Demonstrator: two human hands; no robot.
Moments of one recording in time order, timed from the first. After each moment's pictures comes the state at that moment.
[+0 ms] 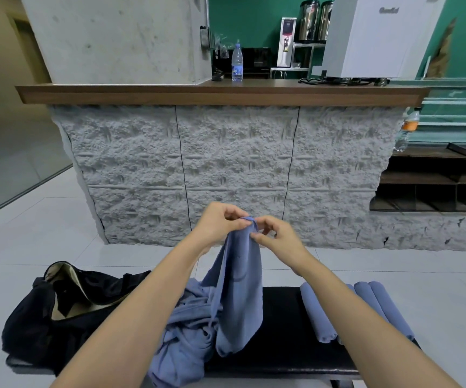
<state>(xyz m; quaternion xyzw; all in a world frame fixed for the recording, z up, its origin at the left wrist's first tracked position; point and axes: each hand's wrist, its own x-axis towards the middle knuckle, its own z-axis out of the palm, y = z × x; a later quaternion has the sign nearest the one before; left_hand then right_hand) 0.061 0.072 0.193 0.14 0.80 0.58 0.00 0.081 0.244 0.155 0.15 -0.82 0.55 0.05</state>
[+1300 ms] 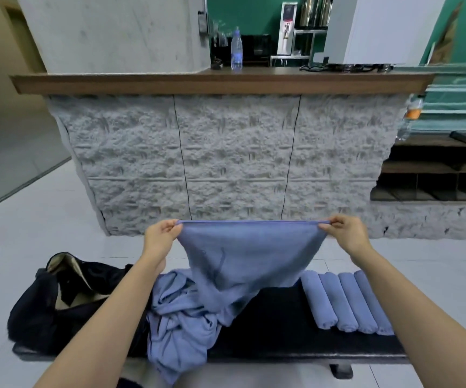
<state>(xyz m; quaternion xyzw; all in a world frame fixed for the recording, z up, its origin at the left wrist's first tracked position) 0.050 -0.026 0.109 -0.13 0.72 0.68 -0.10 0.065 0.363 0.126 -0.12 -0.83 0.52 0.13</state>
